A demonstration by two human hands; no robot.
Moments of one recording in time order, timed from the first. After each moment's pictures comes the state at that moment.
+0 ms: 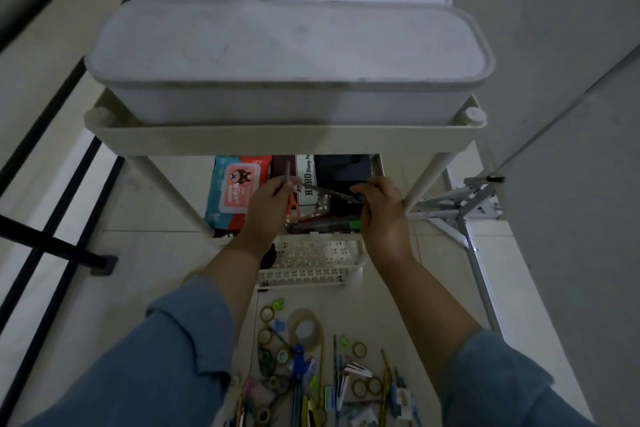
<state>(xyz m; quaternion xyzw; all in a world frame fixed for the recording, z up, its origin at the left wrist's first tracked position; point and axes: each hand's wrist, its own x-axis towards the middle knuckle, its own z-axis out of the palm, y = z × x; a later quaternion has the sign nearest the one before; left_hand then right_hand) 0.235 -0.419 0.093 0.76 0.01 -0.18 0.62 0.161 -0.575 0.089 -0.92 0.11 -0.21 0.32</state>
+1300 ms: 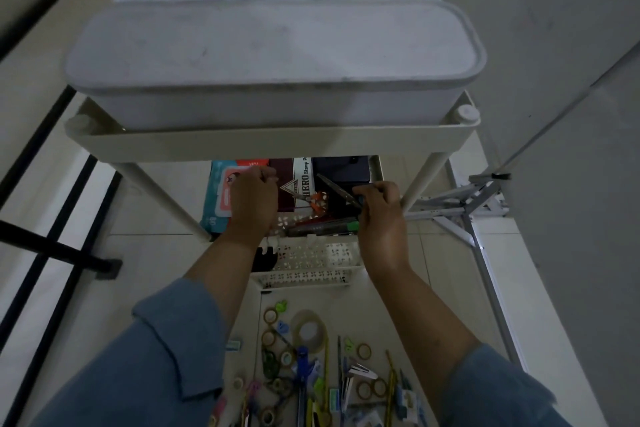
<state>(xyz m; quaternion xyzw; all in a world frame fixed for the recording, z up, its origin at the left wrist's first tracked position) 0.263 -0.420 0.092 0.89 0.04 -0.04 0.44 0.151 -0.565 0.090 -0.91 0.15 -0.20 0.34</state>
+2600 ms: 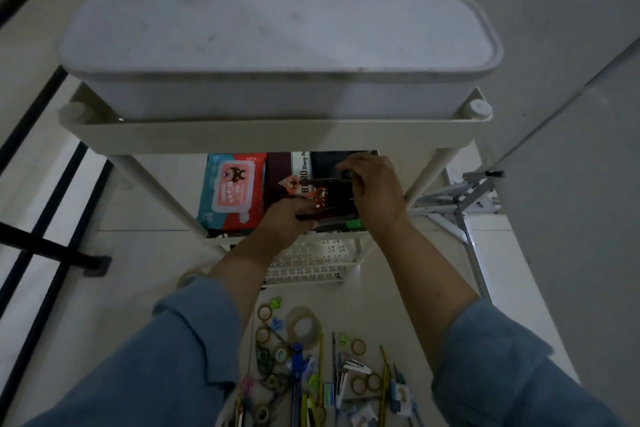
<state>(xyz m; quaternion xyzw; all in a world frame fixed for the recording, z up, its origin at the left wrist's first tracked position) 0.240 -0.427 0.055 0.85 -0.16 -0.29 0.40 0.195 -0.580 0.098 -0.93 0.08 -0.19 0.29</state>
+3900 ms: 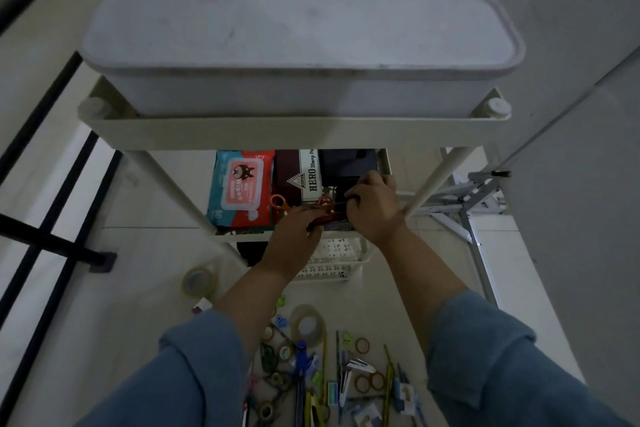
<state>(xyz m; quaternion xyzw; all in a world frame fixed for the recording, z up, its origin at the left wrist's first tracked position) 0.204 -0.419 0.048 0.89 -0.23 -0.14 0.38 0.192 -0.577 0.067 -0.96 0.14 0.00 0.25</state>
